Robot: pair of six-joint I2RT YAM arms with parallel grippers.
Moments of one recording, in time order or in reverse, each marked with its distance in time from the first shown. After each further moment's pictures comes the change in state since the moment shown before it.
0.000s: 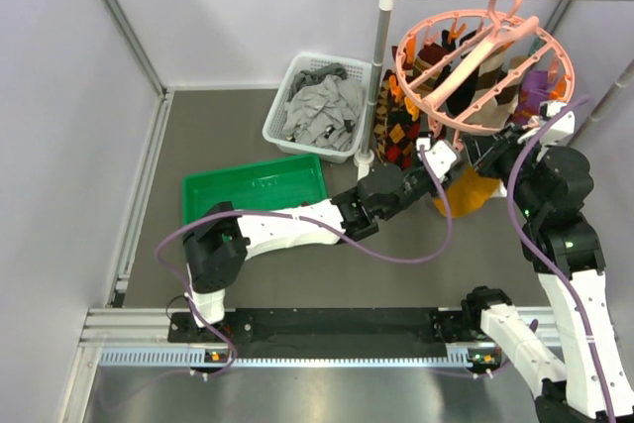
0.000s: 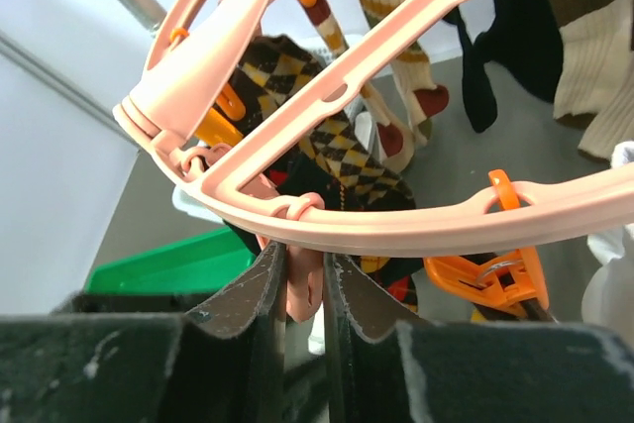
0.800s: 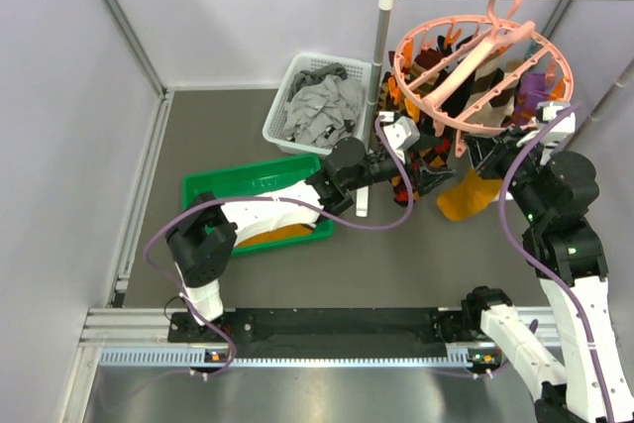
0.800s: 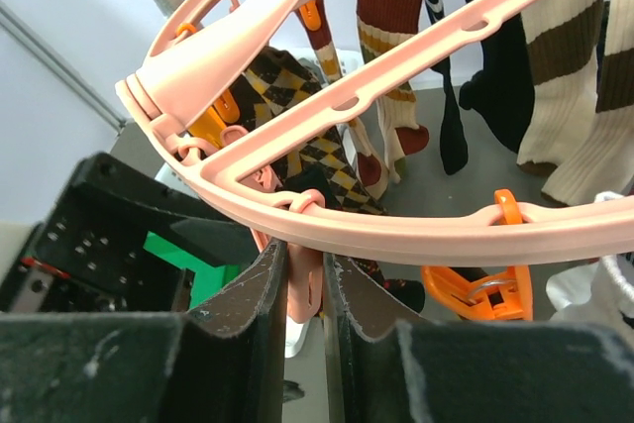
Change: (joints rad) left arm 0.183 -0.060 -0.125 0.122 0.529 -0.275; right arm 0.000 -0.022 0.000 0.023 -0.024 -0.137
